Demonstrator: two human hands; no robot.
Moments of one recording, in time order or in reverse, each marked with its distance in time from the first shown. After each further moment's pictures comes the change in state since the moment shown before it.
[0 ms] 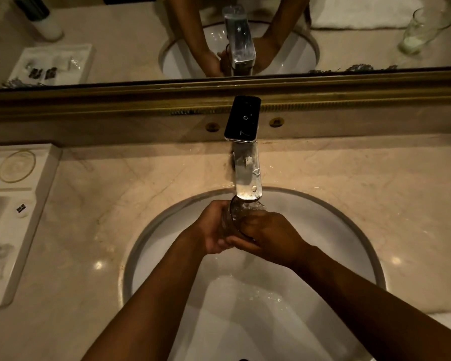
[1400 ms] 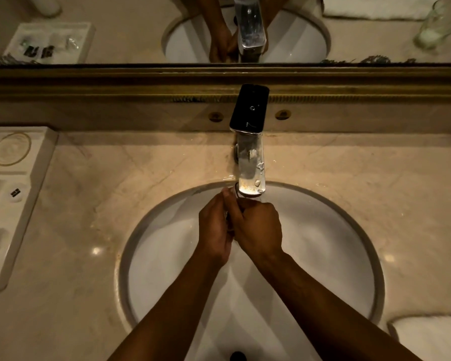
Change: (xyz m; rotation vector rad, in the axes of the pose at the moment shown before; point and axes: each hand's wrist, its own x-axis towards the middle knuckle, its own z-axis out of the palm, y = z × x) left_hand -0.002 -0.036 0.021 -0.188 0.302 0.512; right_hand 0.035 -0.045 0.017 0.248 0.184 0.794
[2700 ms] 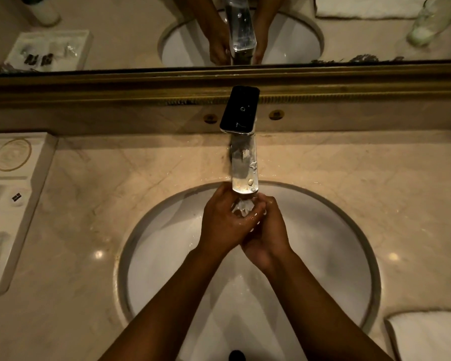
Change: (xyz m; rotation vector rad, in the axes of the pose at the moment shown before) left_hand -0.007 0.001 0.015 0.830 0.046 0.736; right_hand -0.007 0.006 -0.027 1.455 -0.179 0.862
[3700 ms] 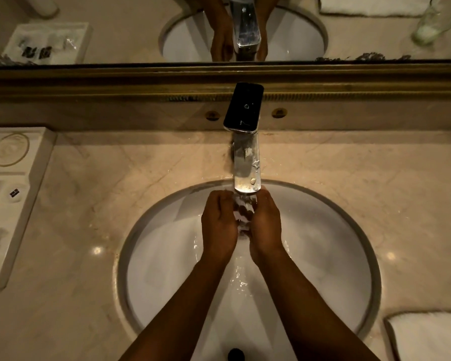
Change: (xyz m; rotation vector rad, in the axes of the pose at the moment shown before) left_hand -0.010 -0.007 0.005 -0.312 0.106 -0.420; right_hand 0.017 0.015 0.009 -0.402 0.171 -0.360
